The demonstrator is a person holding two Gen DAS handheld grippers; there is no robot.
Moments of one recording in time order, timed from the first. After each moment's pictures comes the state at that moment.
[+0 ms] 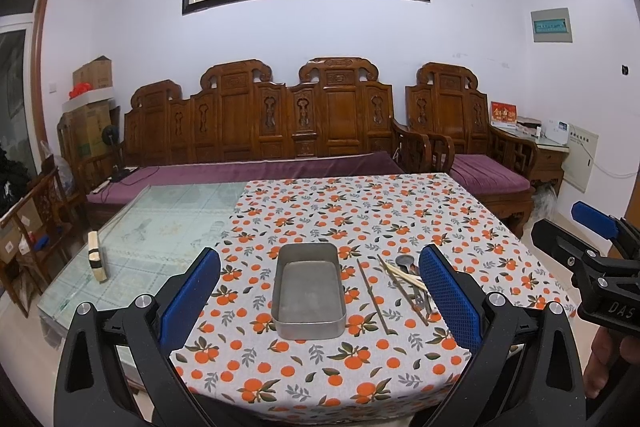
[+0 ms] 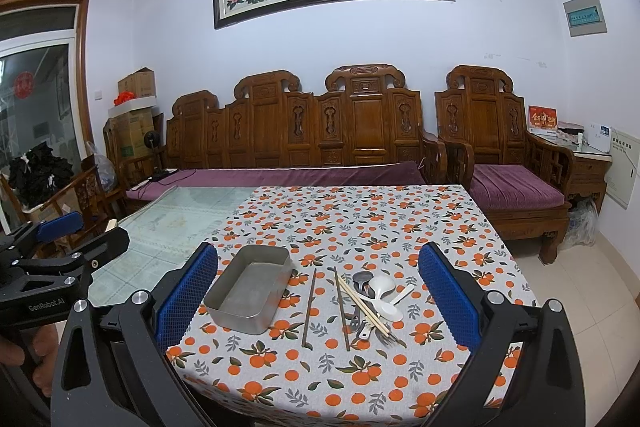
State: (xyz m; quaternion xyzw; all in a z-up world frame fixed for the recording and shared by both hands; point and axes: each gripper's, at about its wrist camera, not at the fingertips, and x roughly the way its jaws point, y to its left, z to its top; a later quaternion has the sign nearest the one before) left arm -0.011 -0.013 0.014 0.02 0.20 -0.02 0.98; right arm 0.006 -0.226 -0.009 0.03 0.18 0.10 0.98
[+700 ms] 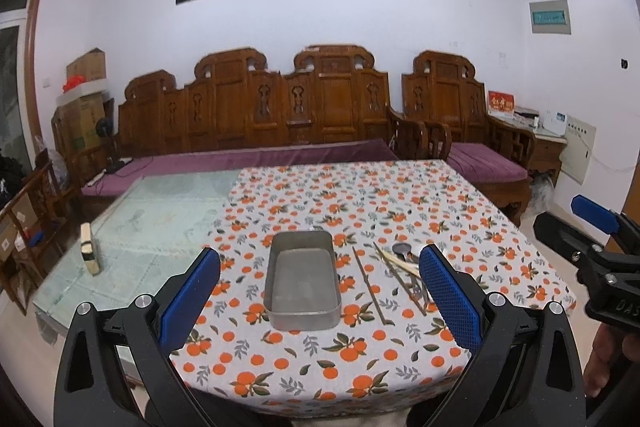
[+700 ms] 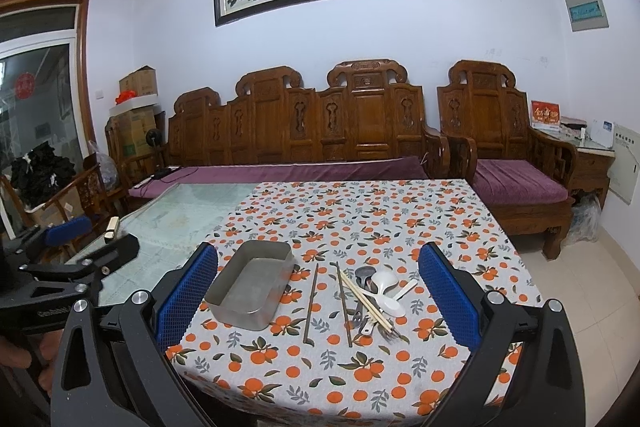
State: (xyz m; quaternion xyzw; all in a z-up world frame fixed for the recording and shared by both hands) left arm 0.008 -0.016 -0.006 0.02 0.23 -0.03 0.97; right arm 0.011 -0.228 -0.016 0.03 0.19 0.11 0.97
